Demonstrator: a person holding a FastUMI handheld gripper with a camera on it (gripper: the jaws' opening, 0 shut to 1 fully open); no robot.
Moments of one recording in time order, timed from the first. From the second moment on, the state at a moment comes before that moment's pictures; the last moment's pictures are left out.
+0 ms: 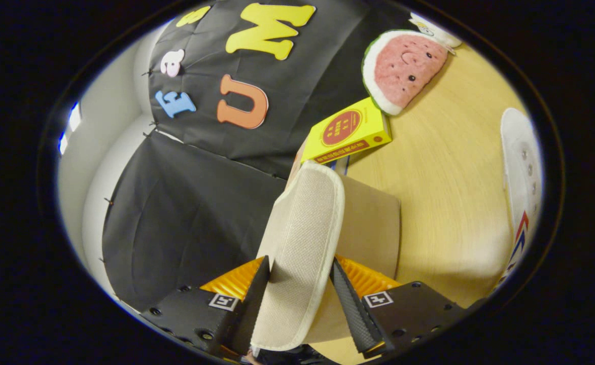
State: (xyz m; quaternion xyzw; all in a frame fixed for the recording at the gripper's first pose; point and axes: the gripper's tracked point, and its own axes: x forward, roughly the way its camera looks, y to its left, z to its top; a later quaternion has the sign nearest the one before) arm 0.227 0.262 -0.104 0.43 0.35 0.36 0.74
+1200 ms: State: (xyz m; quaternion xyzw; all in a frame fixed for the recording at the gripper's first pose) arm 0.210 0.253 -0.050 0.35 0.40 0.24 0.82
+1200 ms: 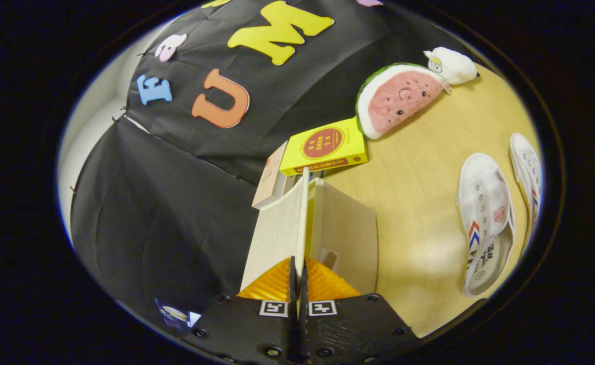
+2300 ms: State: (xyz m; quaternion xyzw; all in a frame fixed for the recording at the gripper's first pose) arm 0.211 0.465 0.099 0.32 0.36 0.30 0.82
